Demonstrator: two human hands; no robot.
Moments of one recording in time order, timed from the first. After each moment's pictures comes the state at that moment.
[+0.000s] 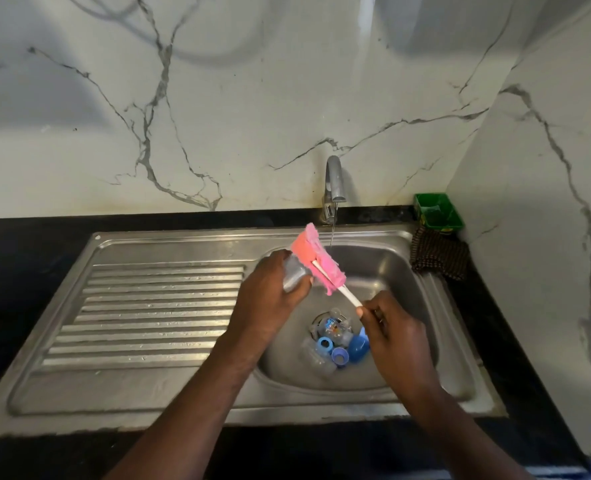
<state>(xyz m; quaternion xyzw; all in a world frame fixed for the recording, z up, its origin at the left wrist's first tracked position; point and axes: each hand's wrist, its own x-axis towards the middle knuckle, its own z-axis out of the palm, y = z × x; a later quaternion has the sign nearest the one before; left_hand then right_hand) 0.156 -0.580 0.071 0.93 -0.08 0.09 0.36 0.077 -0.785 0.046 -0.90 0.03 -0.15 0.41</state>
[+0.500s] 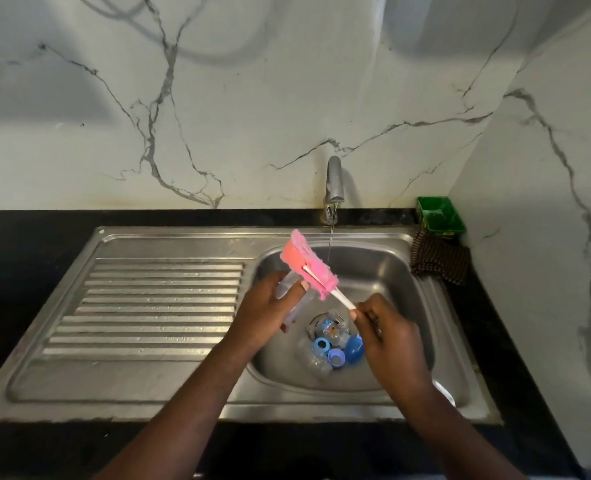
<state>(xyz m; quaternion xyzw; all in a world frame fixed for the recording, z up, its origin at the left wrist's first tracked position) 0.138 -0.585 0.063 0.82 -0.02 -0.07 0.57 0.079 -0.794 0.039 -0.90 -0.01 -0.15 0.42</state>
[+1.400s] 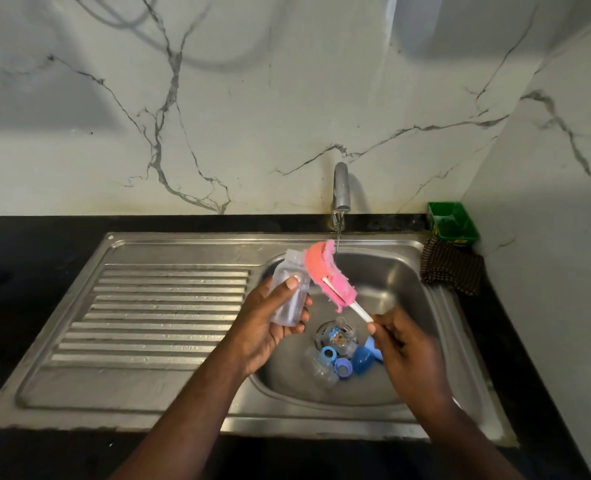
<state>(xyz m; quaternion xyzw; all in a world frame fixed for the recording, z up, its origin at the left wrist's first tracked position) 0.139 -0.583 0.074 0.55 0.04 -0.18 0.82 0.087 -0.813 0.031 -0.85 -0.01 -0.14 0.50</state>
